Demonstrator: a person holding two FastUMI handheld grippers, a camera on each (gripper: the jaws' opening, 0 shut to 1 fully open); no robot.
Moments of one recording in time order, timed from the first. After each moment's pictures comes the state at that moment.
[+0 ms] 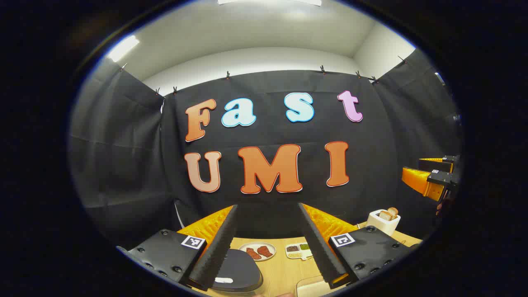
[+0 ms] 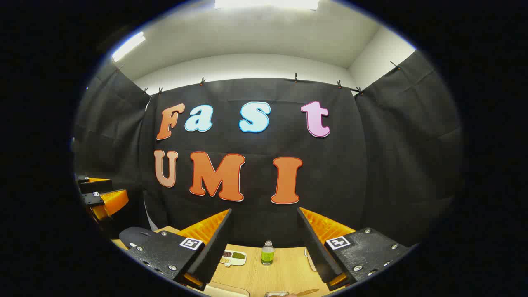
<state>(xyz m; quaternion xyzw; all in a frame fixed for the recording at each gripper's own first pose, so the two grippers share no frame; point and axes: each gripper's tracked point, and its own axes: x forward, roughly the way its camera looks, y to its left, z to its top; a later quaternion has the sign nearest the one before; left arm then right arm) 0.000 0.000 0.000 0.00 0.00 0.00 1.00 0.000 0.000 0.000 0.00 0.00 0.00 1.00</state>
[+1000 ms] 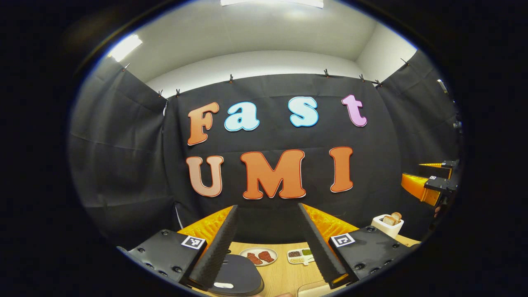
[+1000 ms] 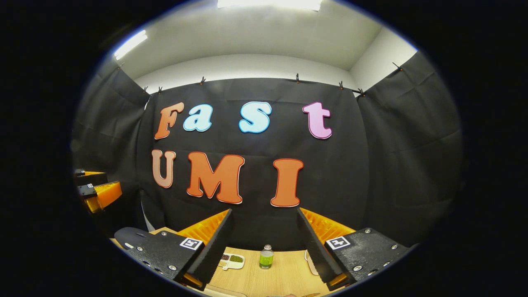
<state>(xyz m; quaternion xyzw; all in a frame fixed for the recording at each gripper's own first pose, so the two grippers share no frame) 0.017 -0.002 0.003 -0.01 -0.01 0.00 1.00 0.022 -0.008 -0.006 0.00 0.00 0.00 1.00</state>
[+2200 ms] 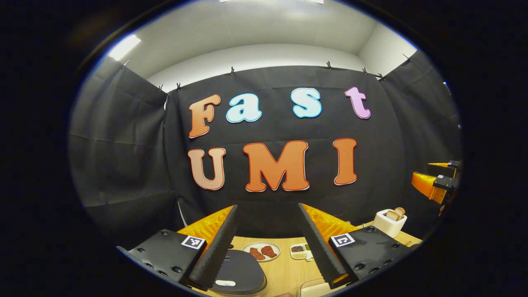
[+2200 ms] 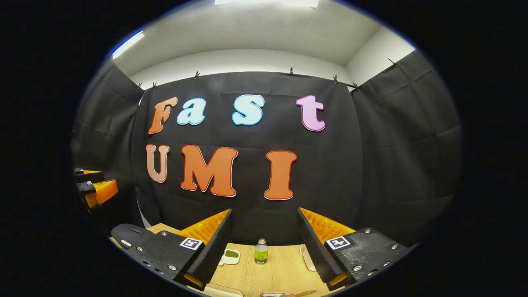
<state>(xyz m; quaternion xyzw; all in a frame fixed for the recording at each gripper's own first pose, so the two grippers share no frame) 0.024 0.009 -0.016 0.00 0.02 0.02 1.00 0.020 -0.020 -0.025 0.00 0.03 -0.02 1.00</state>
